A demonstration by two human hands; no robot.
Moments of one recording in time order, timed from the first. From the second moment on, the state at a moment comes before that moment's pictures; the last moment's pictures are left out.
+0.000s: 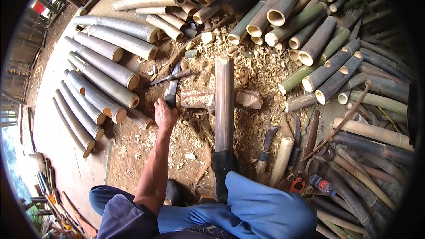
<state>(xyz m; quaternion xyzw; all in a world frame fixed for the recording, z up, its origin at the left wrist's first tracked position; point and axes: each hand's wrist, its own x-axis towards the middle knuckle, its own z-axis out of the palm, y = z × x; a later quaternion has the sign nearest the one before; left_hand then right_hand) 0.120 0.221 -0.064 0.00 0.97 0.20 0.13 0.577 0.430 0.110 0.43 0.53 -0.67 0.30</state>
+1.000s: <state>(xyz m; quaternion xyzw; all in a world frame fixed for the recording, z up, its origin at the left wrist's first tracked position) 0.038 0.261 0.047 0.42 0.77 0.35 0.34 0.483 0.504 0.059 0.49 0.59 -0.64 0.05</state>
